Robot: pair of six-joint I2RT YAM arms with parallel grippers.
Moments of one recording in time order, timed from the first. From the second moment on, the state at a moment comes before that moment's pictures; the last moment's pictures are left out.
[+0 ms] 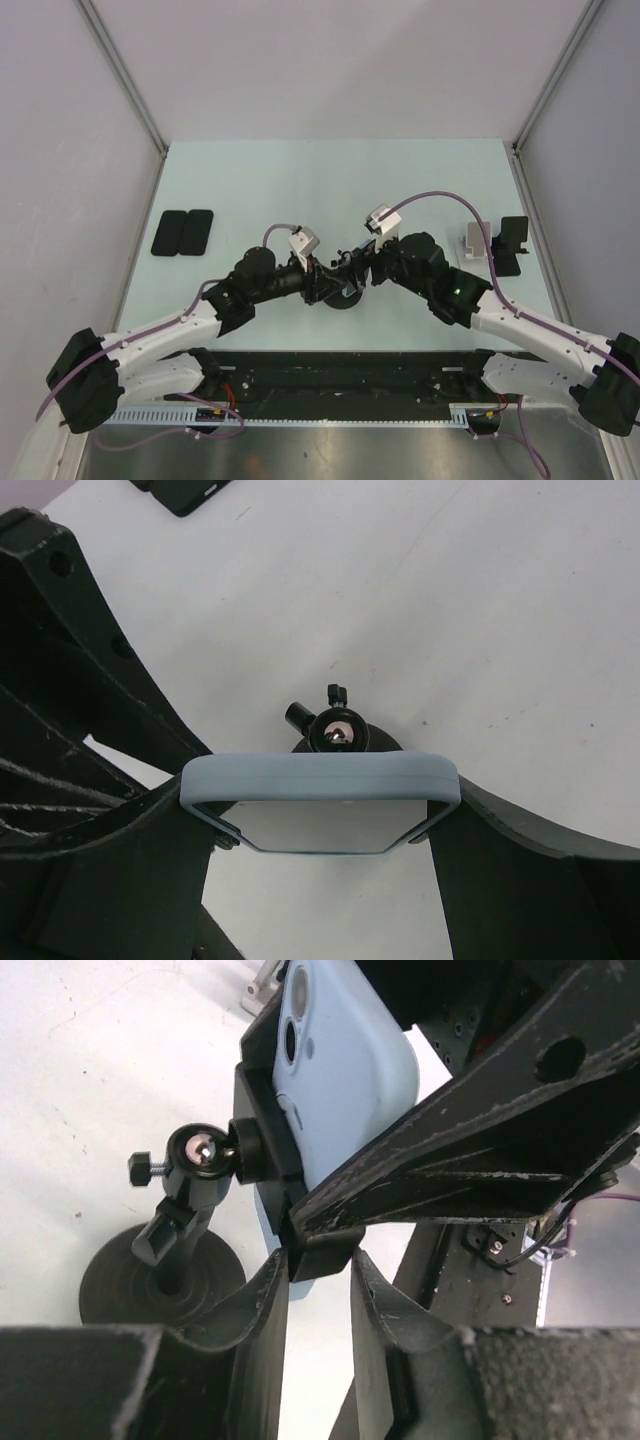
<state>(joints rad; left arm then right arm) -0.84 1.03 0.54 0.30 0.31 -0.30 0.90 1.02 0.78 -0.08 0.07 0.17</state>
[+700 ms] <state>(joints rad) -0.91 0.83 0.47 0.27 -0.01 -0.23 0.97 0.98 0.75 -0.10 0.22 0.21</state>
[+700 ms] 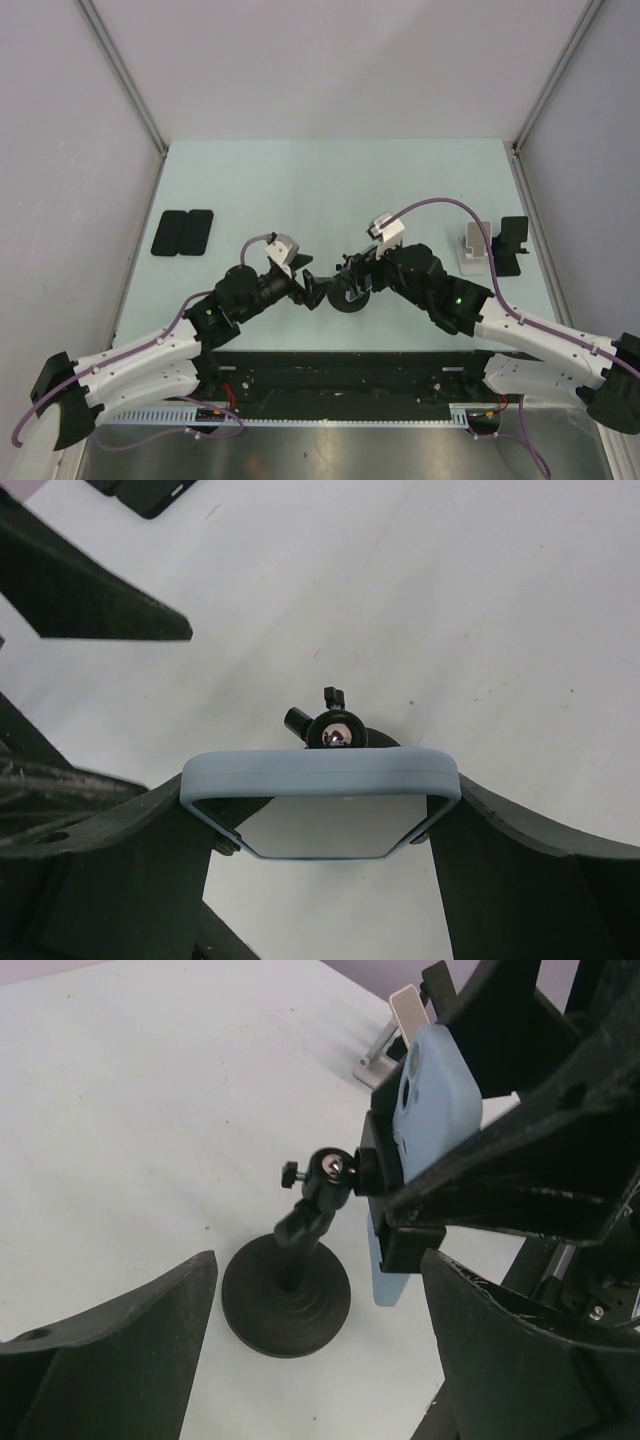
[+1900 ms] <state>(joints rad) -1.05 1.13 0.52 0.44 -0.15 -0.20 1.03 1.04 0.75 -0.05 0.42 0.42</state>
